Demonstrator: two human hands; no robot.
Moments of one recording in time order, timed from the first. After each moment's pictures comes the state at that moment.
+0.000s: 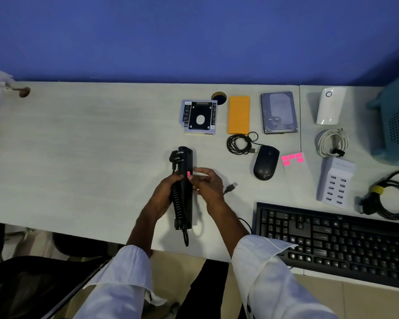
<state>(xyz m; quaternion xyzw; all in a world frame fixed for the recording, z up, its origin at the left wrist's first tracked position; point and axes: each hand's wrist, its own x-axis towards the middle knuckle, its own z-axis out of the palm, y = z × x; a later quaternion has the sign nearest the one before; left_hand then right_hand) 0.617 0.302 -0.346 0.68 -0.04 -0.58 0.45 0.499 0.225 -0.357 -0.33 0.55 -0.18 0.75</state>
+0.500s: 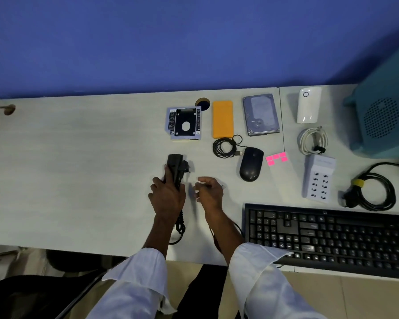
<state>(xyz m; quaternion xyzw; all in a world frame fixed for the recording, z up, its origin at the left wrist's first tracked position) 0.576 0.276 -0.370 0.93 -0.36 -0.13 0.01 0.473 0.220 -0.373 -0.32 0.62 -0.20 0.69</state>
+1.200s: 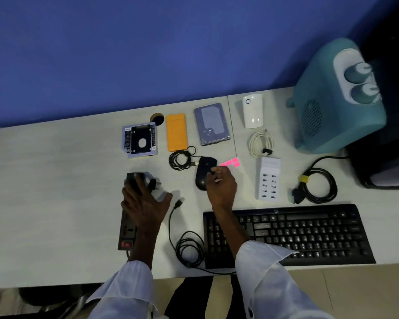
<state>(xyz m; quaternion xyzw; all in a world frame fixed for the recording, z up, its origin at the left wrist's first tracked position) 0.518 0.233 -0.371 0.93 -0.37 -0.02 0.02 0.355 0.130 -0.356 -0.48 0.67 -0.34 0.46</state>
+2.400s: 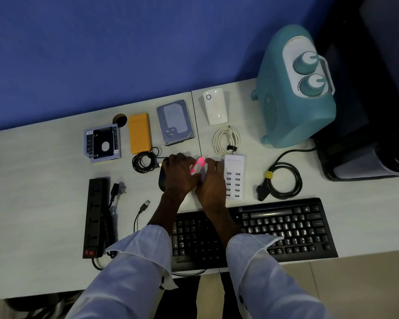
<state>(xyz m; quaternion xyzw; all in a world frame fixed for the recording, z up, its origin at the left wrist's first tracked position) 0.382 0.080 -0.364 0.80 -0.59 -0.14 0.01 0.274 0.087 -0.393 -0.67 0.63 -0.19 0.34</state>
